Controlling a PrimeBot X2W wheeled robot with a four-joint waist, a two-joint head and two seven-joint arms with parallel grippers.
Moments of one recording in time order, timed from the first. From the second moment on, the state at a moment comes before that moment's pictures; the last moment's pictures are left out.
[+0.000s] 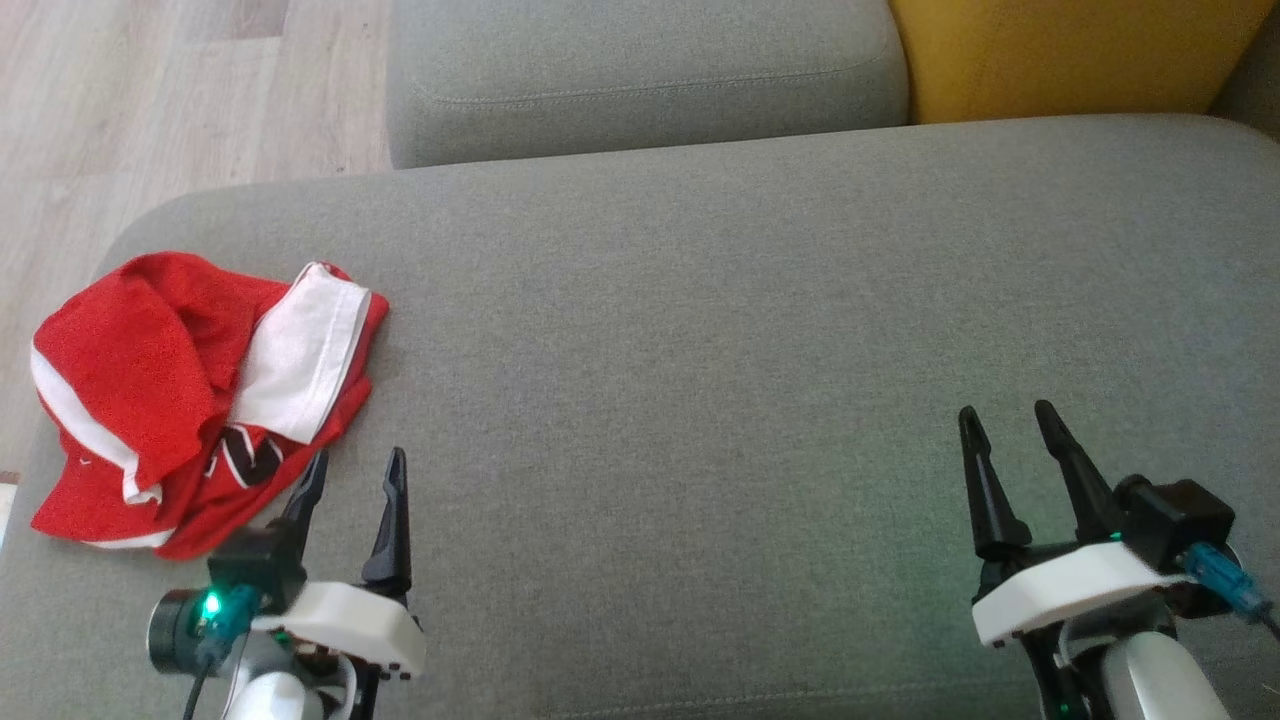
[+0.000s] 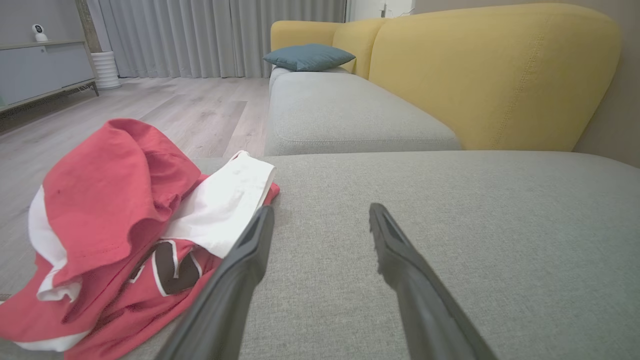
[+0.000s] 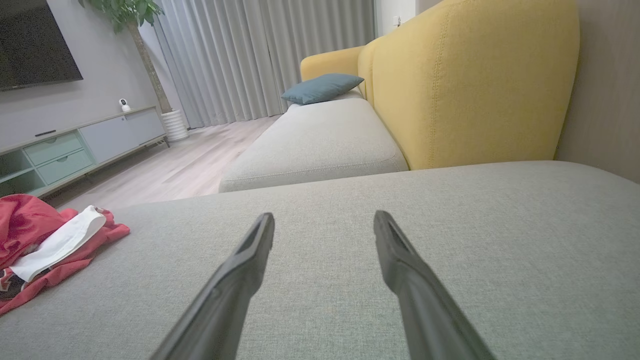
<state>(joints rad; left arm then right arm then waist) -0.03 0.08 -0.14 0.29 -0.14 0.00 -0.25 -0.01 -0.09 0.08 0.17 0.24 0.12 -0.10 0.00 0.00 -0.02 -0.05</state>
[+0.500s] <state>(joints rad) -0.03 0.08 -0.14 0.29 -0.14 0.00 -0.25 -0.01 -0.09 0.07 0.17 0.22 0.12 -0.10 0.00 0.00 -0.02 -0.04</state>
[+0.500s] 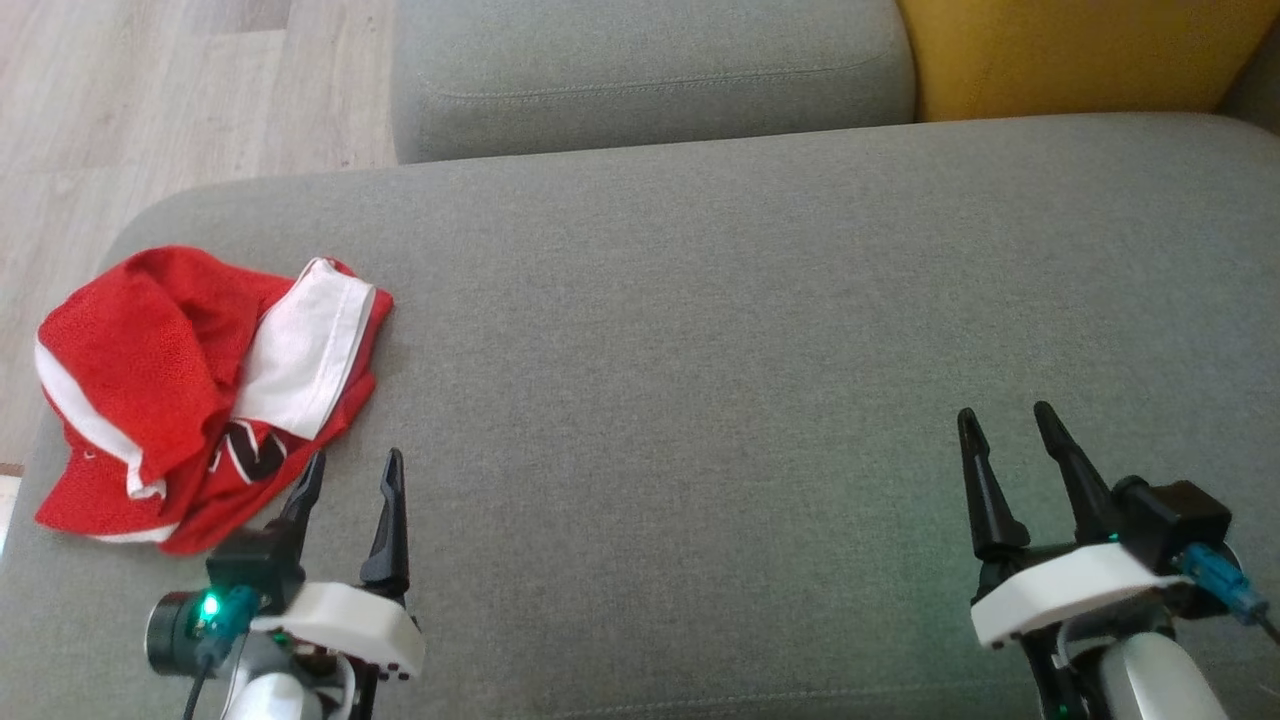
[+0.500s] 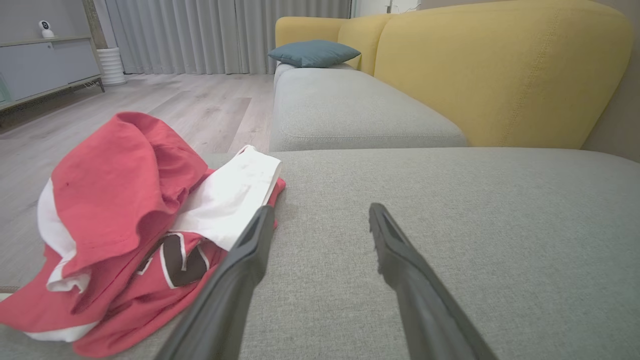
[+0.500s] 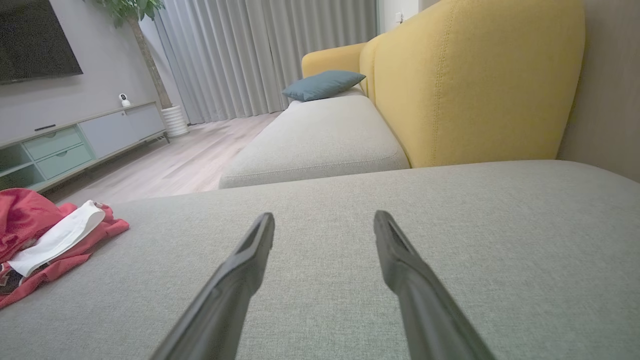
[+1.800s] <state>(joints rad) -0.05 0.11 -0.08 0.27 -0.13 0.03 -0.25 -0.01 -0.09 0.06 0.09 0.19 0.12 -0.06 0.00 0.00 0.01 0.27</state>
